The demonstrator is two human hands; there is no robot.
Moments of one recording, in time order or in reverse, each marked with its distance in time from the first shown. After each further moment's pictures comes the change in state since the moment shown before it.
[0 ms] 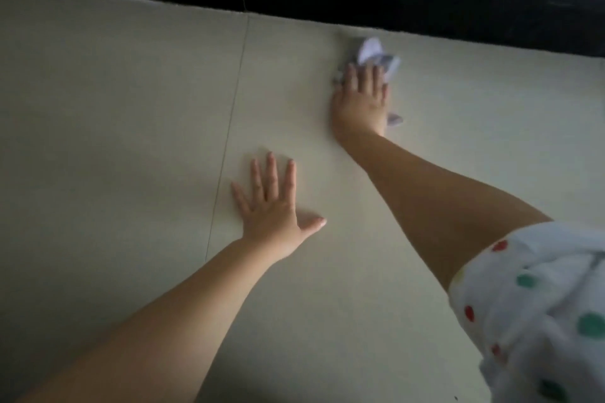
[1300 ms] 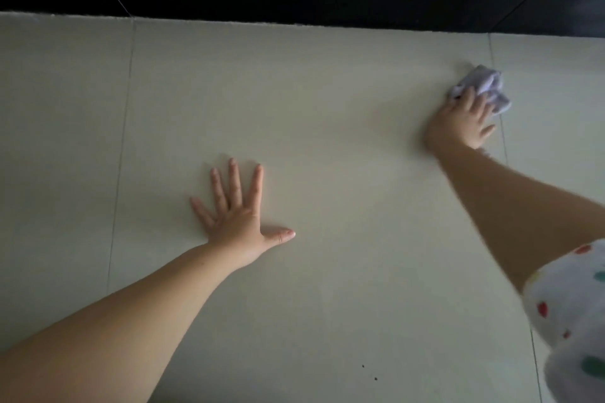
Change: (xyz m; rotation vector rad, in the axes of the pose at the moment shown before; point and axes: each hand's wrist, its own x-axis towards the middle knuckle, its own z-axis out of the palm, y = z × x) left_hand 0.001 0.079 0.018 0.035 -0.071 0.020; right_hand -0.014 0.269 -0.078 0.118 0.140 0.685
